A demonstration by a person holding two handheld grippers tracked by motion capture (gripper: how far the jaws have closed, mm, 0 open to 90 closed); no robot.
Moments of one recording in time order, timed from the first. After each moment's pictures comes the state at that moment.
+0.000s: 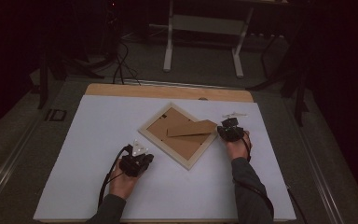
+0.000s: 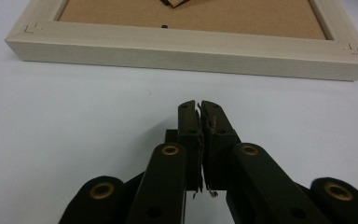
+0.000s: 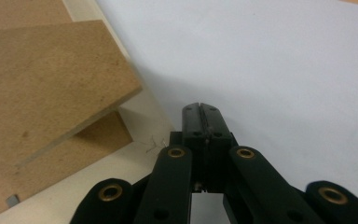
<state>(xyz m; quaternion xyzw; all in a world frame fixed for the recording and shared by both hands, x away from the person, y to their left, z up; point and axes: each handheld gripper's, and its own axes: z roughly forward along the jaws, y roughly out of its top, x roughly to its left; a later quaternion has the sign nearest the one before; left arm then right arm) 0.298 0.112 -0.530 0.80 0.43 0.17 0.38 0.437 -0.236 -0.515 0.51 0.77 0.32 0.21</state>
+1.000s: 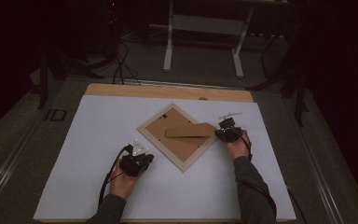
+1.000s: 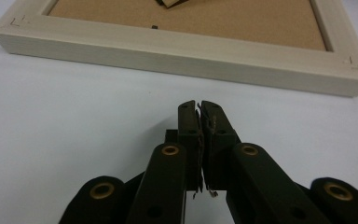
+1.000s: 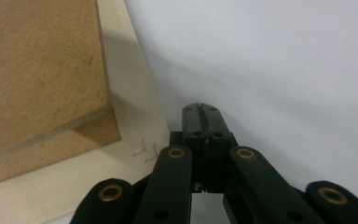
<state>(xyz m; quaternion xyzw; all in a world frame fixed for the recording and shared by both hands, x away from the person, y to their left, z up) 0.299 0.112 -0.531 0.80 0.43 0.17 0.38 0.442 -0.233 -0.520 0.48 0.81 0.29 0.17</state>
